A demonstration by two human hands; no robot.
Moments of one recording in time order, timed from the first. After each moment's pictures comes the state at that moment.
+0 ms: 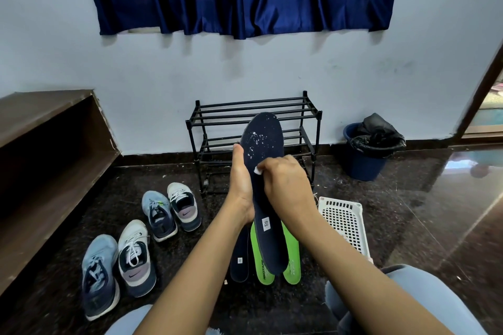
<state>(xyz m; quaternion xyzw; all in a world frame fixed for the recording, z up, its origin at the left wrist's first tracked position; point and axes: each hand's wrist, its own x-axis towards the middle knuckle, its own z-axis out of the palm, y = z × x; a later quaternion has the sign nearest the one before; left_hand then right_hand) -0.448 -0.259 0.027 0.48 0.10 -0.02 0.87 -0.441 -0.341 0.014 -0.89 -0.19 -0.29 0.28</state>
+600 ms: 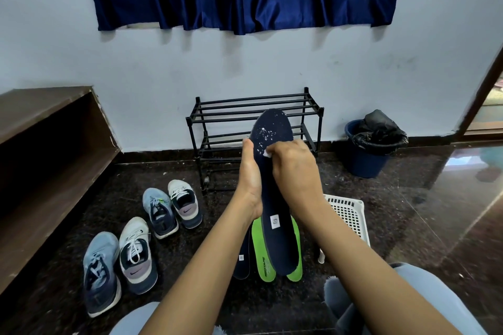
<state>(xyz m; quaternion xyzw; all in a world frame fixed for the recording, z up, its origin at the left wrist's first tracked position) -0.445 -0.269 0.033 0.49 0.10 -0.04 0.87 -0.427 -0.346 0.026 -0.88 -0.17 -0.33 0.30</state>
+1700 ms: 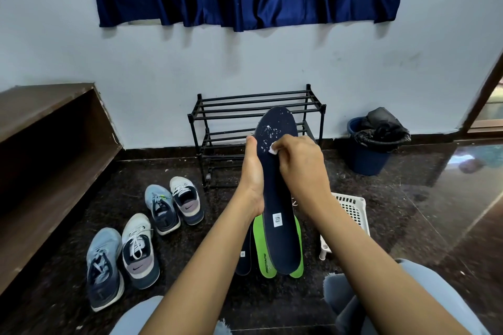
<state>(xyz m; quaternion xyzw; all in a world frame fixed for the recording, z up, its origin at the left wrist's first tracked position) -0.451 -0.268 0.037 0.50 0.11 -0.08 0.86 -0.427 -0.355 0.029 -0.88 -0.16 -0.31 0.33</state>
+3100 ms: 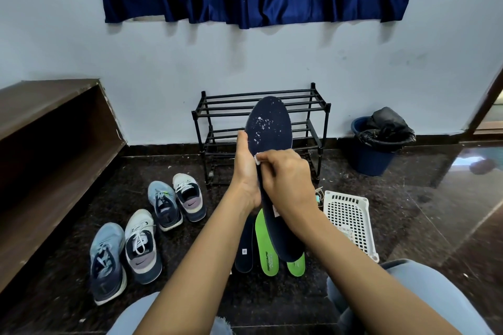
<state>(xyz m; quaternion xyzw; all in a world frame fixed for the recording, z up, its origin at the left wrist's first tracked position) -0.444 -0.251 0.036 0.48 0.11 -0.01 0.87 -0.451 -0.325 0.017 -0.84 -0.20 -0.34 0.36</state>
